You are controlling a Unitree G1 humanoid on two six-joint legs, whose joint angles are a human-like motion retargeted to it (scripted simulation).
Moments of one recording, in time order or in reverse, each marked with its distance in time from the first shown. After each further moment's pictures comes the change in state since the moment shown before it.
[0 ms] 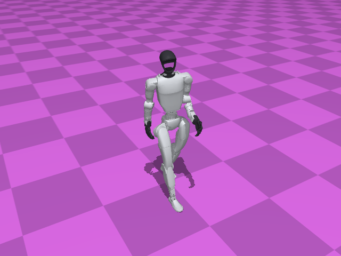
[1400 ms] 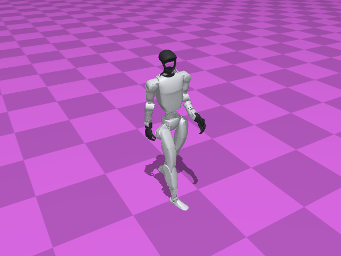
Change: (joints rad) left arm 0.002 0.018 0.027 0.084 0.083 -0.014 -0.054; right arm 0.018 0.037 0.042 0.013 -0.058 -0.013 -0.069; waist -0.003 -0.045 -0.007; left_leg -0.005 -0.032 -0.115 0.033 0.016 0.056; right_leg 0.061 -0.031 0.194 -0.003 0.078 0.086
